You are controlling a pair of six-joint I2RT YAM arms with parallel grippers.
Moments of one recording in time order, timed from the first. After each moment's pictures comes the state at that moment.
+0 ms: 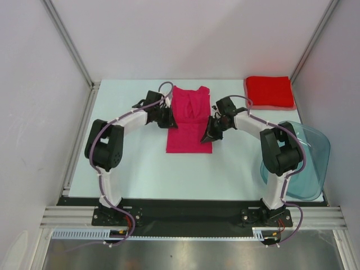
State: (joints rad) left arm -0.36 1.94 1.38 -0.31 0.43 -0.36; right arm 0.39 1.90 1.31 -0.50 -0.51 0.60
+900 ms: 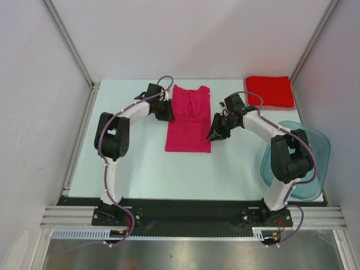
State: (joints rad) left arm -0.31 2.21 1.67 -0.40 0.33 -0.30; right arm 0.35 1.78 1.29 -0.58 -0.47 0.56
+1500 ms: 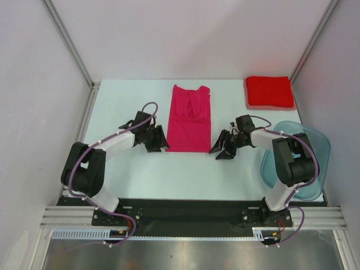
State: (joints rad) left arm -0.36 1.59 0.95 -0.36 0.27 -0.57; right arm 0.24 1.72 0.88 -0.31 -0.65 0.69
